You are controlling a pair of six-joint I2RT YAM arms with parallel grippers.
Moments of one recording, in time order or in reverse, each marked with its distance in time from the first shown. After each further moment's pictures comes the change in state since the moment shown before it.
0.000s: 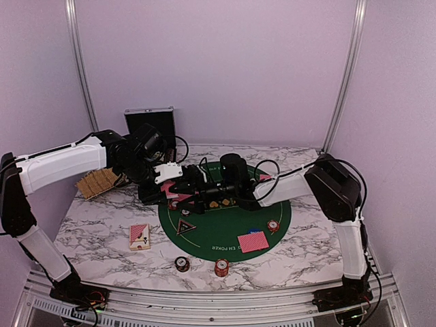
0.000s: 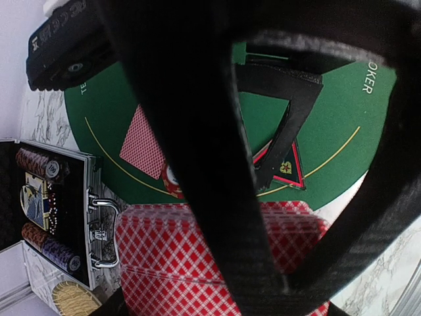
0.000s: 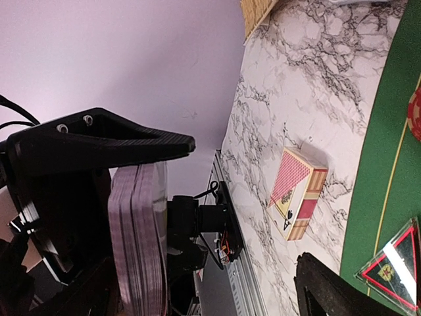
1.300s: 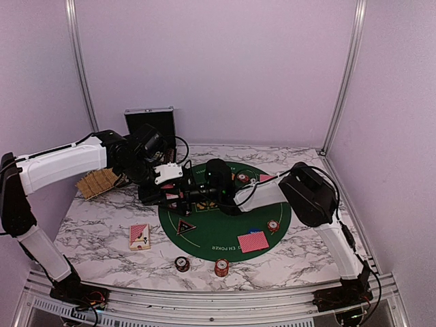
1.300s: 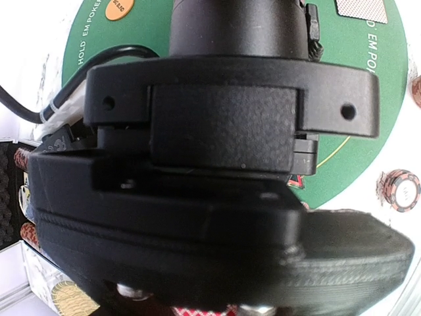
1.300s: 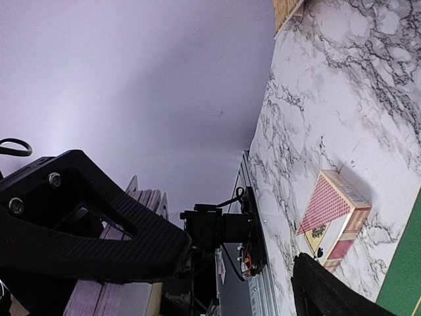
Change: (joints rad) left arm -0.002 0.000 0.000 -0.003 0.000 0.000; right arm 0.048 0.244 0.249 0.185 -0.031 0.196
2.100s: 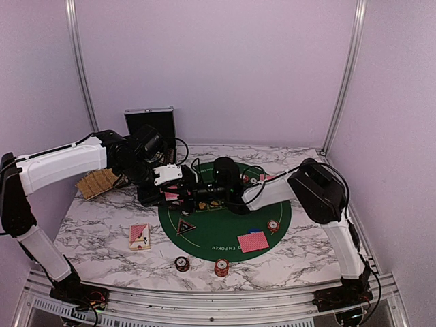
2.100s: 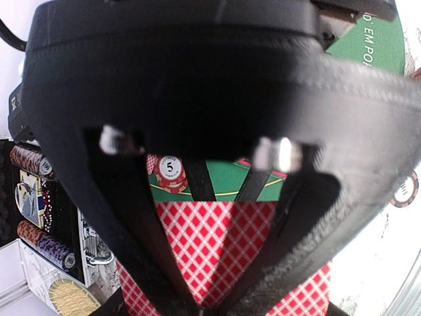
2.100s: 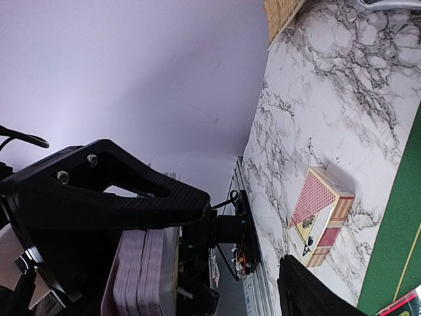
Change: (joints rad) left arm -0.002 0.000 -0.001 -0.021 0.000 0.000; right arm -0.033 -0.087 -0.119 -0.002 0.029 -0.050
